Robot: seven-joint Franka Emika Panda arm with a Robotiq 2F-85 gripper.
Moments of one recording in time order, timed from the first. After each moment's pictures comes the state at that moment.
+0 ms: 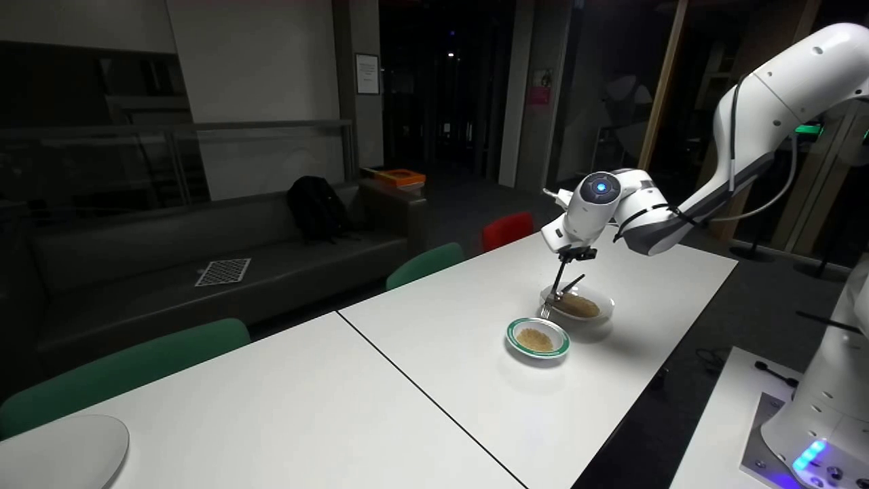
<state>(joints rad) 0.06 0.01 0.06 -2.40 -1.18 2.46 -0.88</state>
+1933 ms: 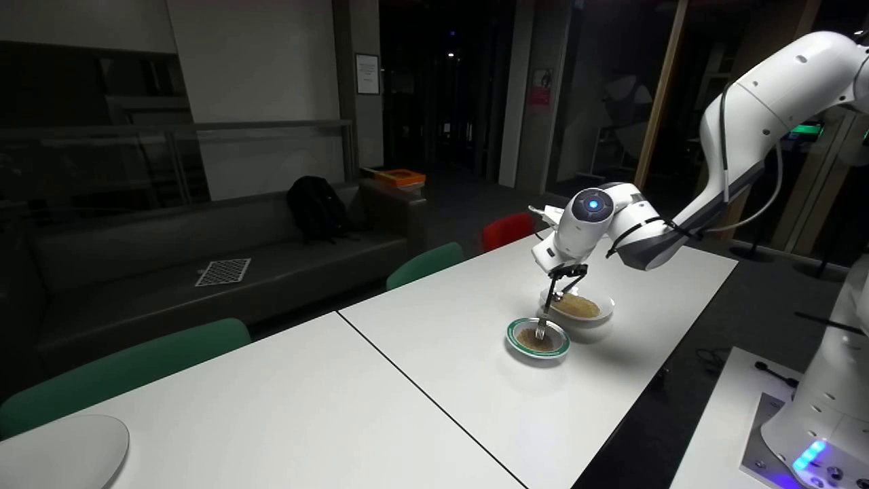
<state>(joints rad) 0.10 0.07 0.12 -2.39 -1.18 2.45 -0.87</state>
